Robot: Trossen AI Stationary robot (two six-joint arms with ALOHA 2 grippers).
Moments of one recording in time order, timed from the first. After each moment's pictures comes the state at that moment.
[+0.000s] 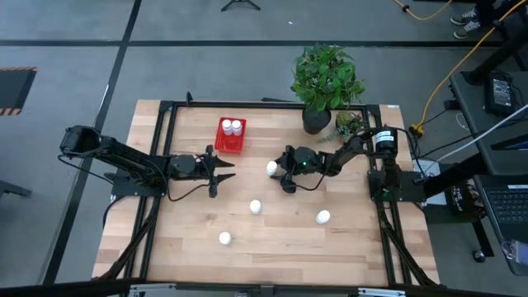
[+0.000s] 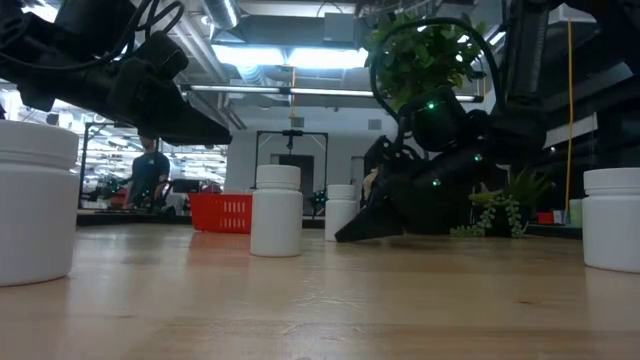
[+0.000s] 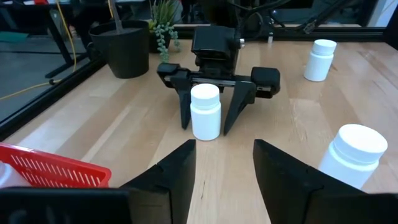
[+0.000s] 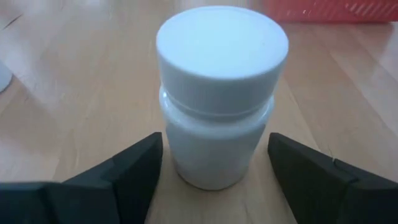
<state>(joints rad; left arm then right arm) -0.06 1.12 0.17 0.67 -0.27 -0.06 -0.17 2.02 0.63 0.90 -0.09 -0.05</state>
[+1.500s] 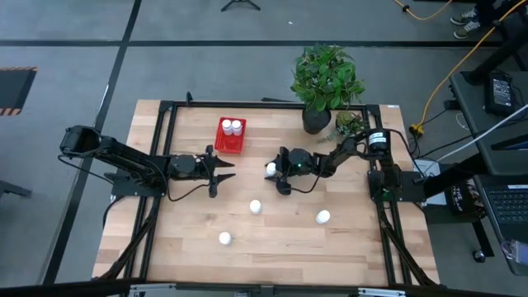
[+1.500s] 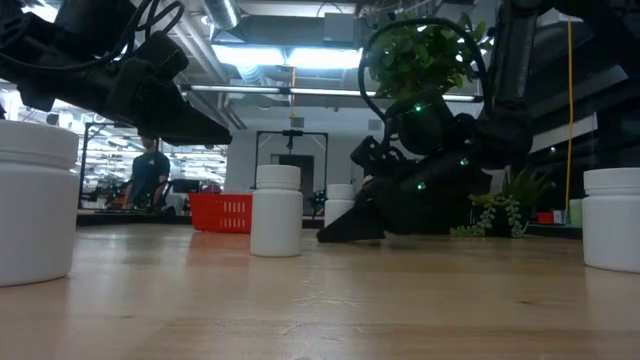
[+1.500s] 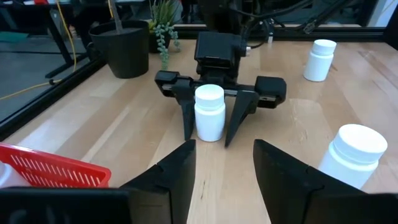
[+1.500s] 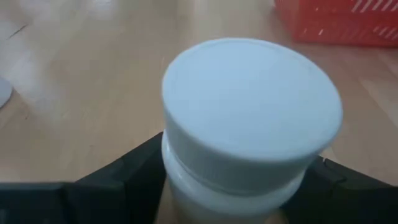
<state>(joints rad) -0.06 1.12 0.17 0.67 -0.27 -0.06 -0.14 2.10 0.71 0.91 -0.10 -0.08</state>
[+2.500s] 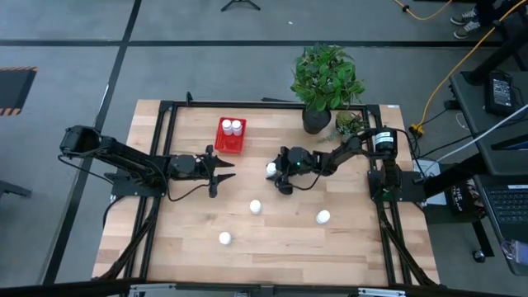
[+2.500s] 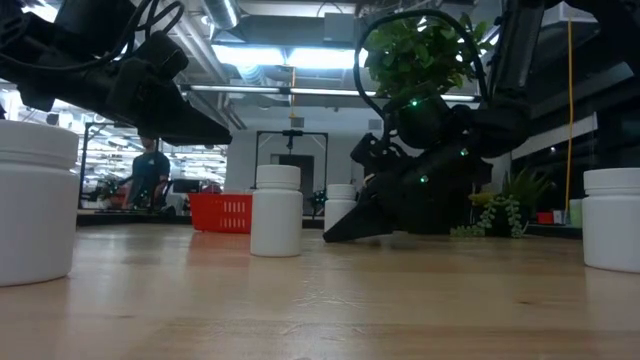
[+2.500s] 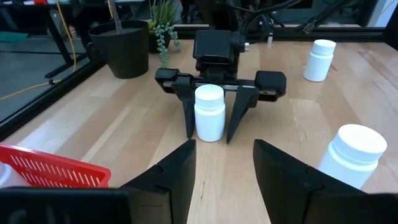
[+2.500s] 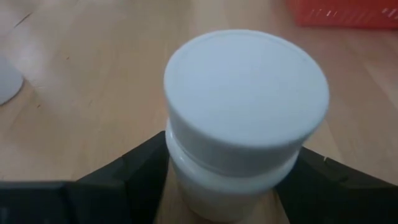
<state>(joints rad) -0.06 1.12 0.17 0.67 -0.27 -0.06 -0.14 2.04 0.70 0.75 -0.13 -0.08</state>
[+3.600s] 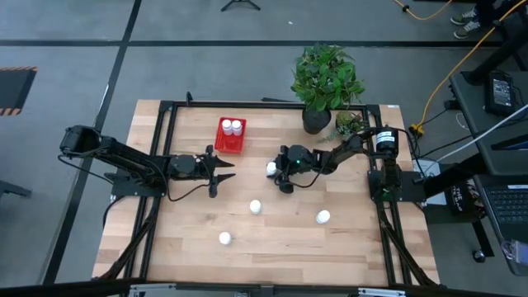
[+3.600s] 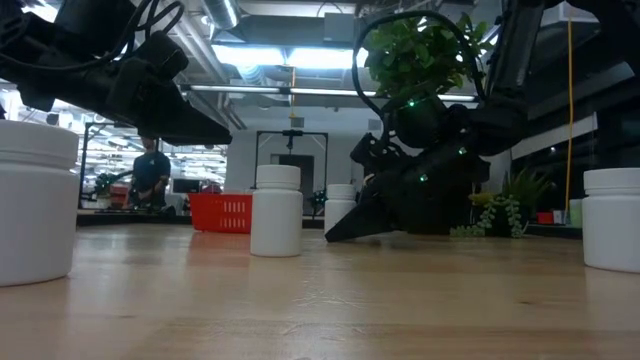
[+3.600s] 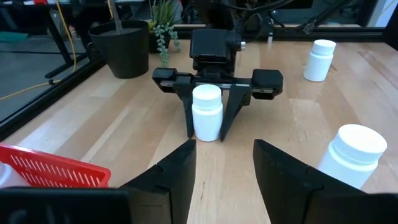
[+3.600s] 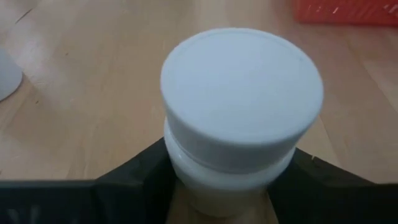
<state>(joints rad) -0.06 1.12 0.17 0.67 -0.27 -0.06 -0.15 2.04 0.71 0.71 -0.16 -0.09</state>
